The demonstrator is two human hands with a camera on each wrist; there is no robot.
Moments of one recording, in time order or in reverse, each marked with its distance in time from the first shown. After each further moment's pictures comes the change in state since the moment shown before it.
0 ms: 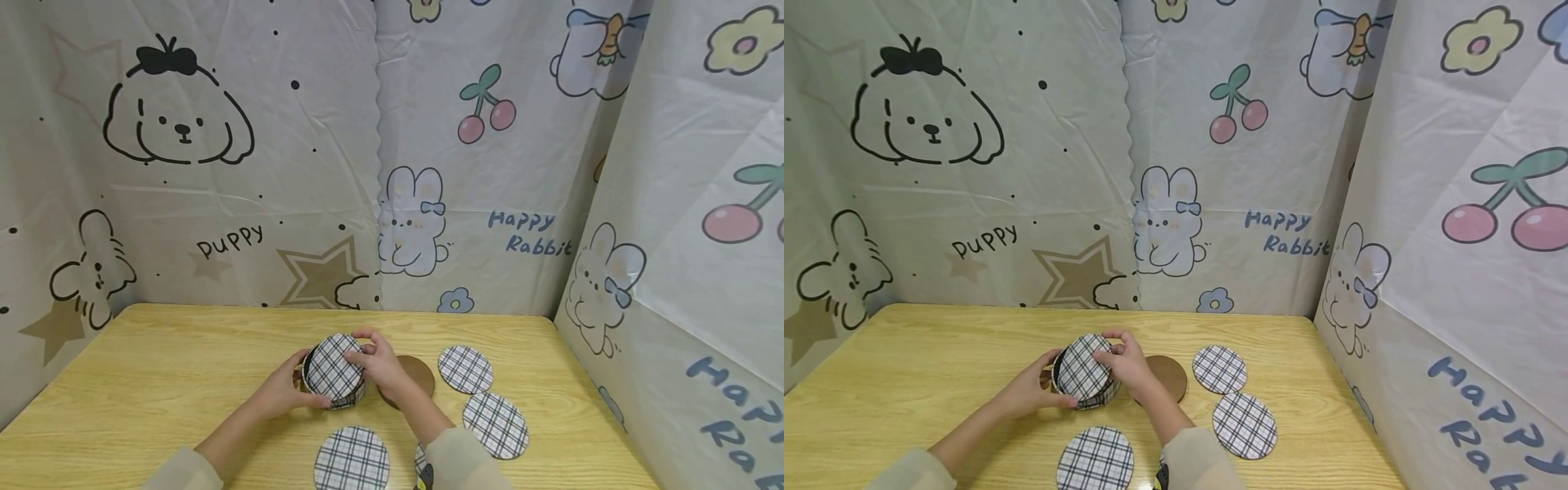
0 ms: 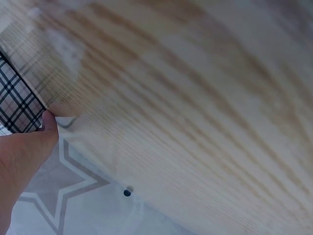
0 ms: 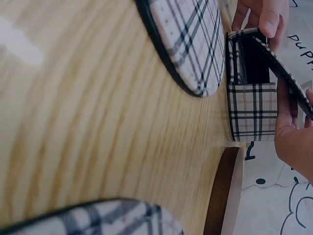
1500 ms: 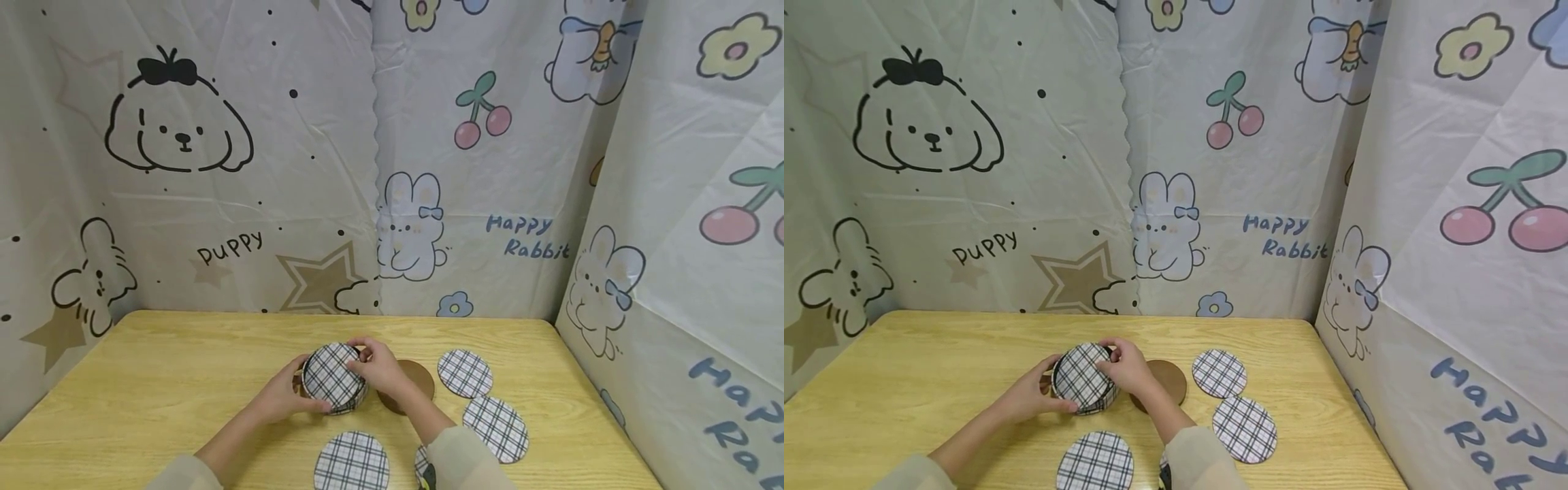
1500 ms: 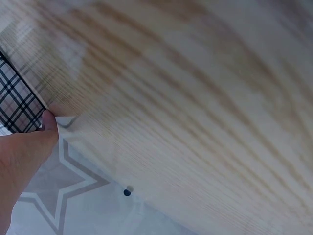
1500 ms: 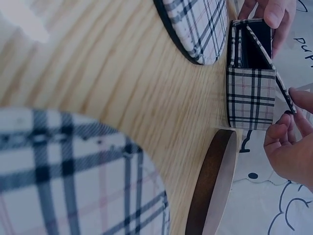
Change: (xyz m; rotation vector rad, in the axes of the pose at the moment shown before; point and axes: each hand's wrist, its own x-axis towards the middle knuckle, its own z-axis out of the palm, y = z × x) left_hand 0.000 0.002 -0.001 -0.005 -0.006 0.001; right_hand 0.002 -0.004 -0.007 -0.529 0.026 -0.117
